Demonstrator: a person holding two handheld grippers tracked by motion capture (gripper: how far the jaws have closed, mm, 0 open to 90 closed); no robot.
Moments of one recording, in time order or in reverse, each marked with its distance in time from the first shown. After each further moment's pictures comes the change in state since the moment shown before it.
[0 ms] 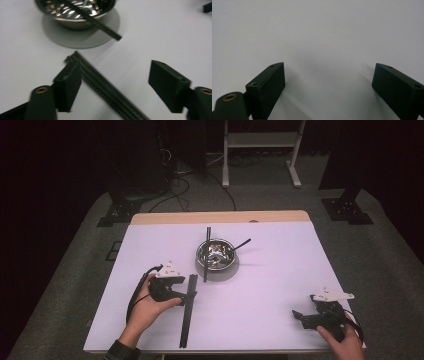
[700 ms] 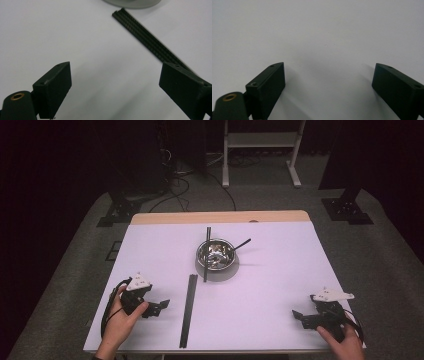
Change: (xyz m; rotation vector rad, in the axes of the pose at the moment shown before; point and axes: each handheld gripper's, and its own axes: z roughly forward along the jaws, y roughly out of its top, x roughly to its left) left arm 0.025 -0.066 -0.038 0.029 0.160 -0.114; right arm 0.000 0.000 0.000 0.000 0.000 0.001
